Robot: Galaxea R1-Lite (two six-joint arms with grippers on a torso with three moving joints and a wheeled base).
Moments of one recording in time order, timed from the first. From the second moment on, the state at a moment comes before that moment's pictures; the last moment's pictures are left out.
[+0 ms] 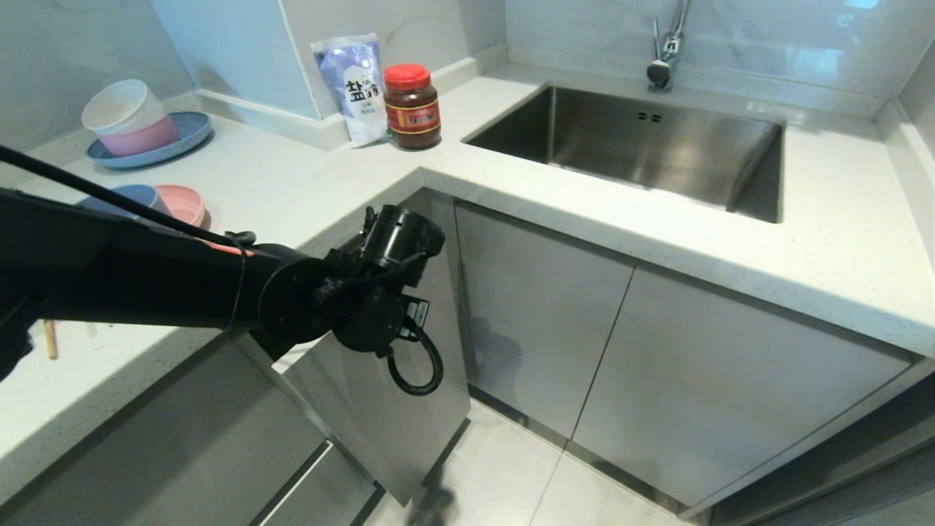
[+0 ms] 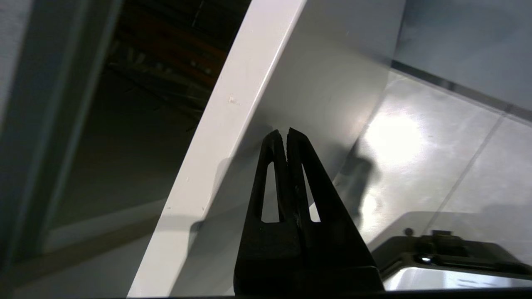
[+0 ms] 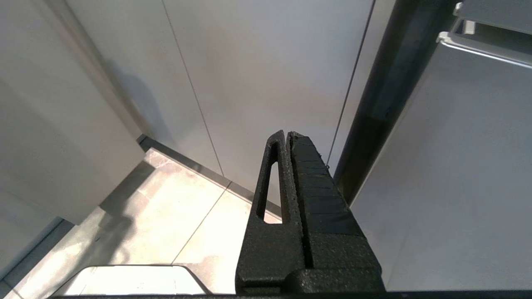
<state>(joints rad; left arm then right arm) -0.61 1.92 -1.32 0.13 0.76 -0.07 0.00 0.00 0.00 0.00 0.00 0.02</state>
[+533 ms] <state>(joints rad) -0.51 1.91 -1.34 0.12 0.80 -0.02 0.01 0.00 0.00 0.00 0.00 0.02</state>
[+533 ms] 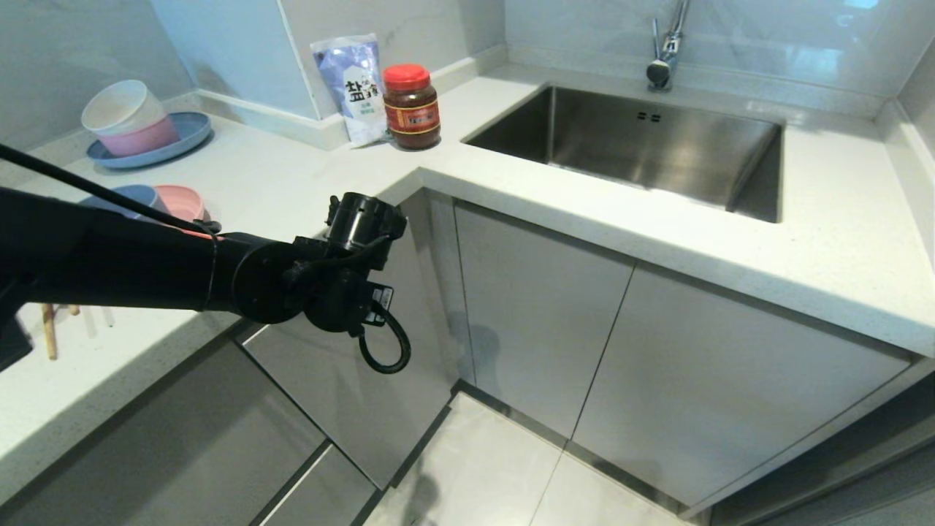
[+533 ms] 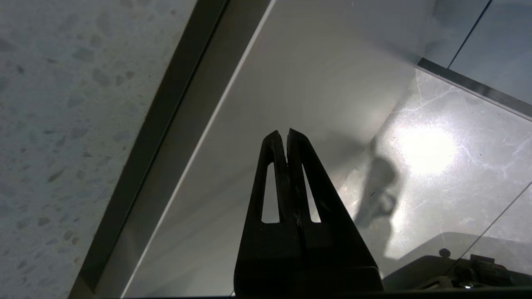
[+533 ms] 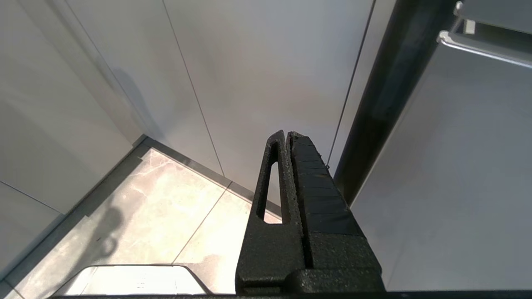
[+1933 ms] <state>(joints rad) -0.58 1.54 -1.31 0.10 0.68 -0.03 0.00 0.00 0.00 0.00 0.00 0.02</state>
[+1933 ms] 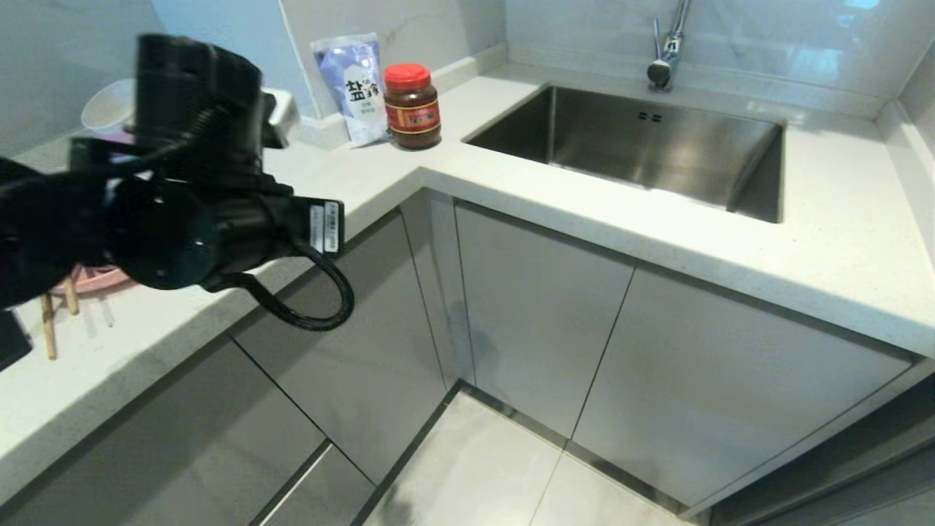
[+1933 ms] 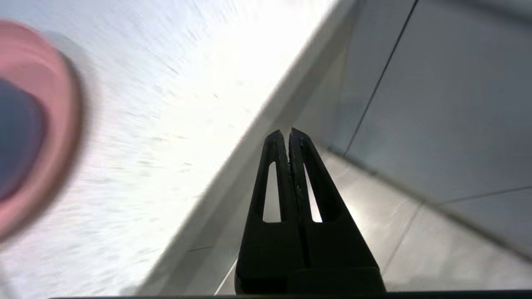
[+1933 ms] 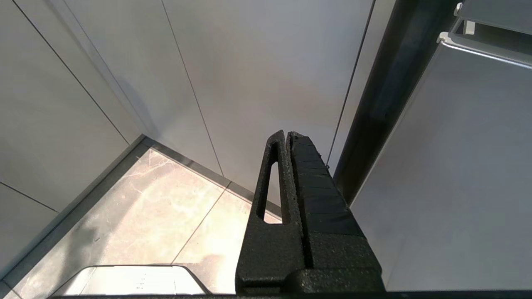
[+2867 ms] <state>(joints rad) 0.04 0.52 -0.93 0.29 0.07 0.18 0.00 0.00 0.00 0.00 0.00 0.02</state>
